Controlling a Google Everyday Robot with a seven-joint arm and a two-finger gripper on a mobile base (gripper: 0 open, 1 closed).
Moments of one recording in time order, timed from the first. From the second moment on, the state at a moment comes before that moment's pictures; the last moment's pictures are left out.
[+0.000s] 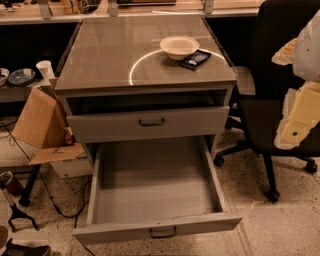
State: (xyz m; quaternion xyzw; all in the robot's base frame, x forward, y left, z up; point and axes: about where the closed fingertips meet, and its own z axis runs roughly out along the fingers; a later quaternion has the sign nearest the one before) arm 0.438 -0.217 0.976 -0.60 0.78 -0.03 0.16
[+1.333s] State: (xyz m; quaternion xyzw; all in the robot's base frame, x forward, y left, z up) arm 0.535 -0.169 0.962 -0.46 0.85 0.08 0.25
